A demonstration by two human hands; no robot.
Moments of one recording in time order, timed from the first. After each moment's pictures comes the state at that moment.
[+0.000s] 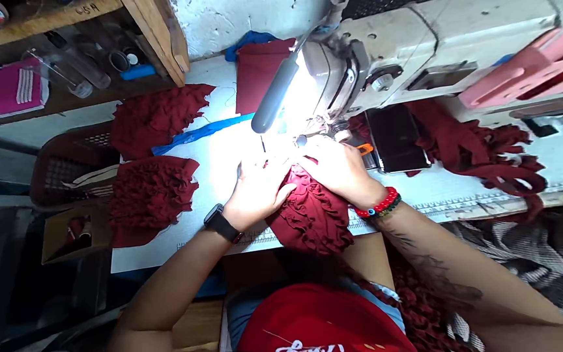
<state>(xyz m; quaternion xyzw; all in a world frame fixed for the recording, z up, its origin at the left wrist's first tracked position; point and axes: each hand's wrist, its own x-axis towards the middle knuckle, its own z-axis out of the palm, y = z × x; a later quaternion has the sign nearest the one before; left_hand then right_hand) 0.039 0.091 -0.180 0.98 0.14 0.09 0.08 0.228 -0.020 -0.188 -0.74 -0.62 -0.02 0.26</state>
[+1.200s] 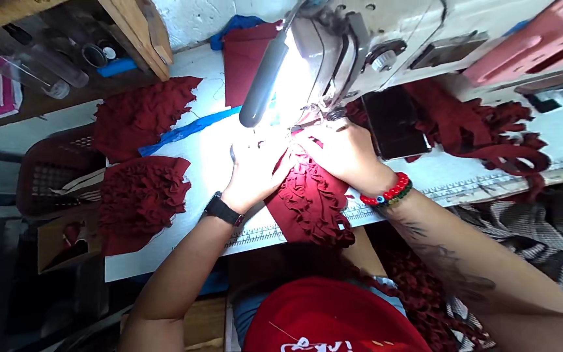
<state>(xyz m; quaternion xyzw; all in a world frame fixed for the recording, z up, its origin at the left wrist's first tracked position) 0.061 0.110 -0.196 0.97 0.16 0.15 0.12 0.231 -0.023 -0.179 -0.77 -0.57 -0.04 0.28</state>
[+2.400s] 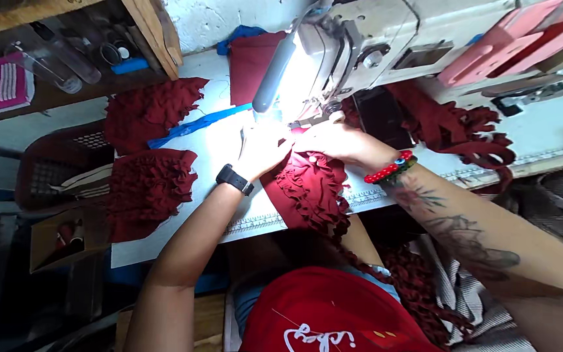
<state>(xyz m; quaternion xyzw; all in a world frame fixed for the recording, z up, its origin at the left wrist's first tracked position) 0.087 0.129 -0.181 0.96 0.15 0.15 0.19 0.232 -0.011 -0.139 -0.77 -0.41 0.37 0.32</state>
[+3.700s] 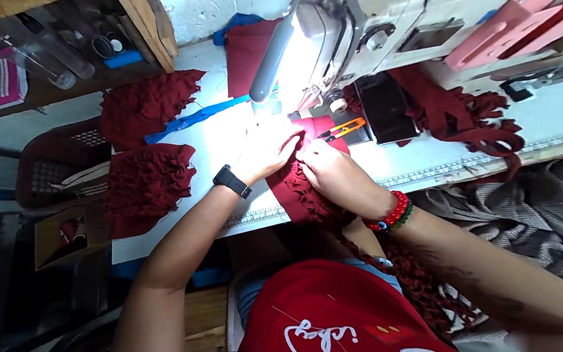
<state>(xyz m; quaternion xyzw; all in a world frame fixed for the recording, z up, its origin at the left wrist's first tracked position) 0.074 0.118 -0.183 0.96 0.03 0.23 0.18 0.178 -0.060 -0.175 -0.74 -0.64 0.02 0.21</state>
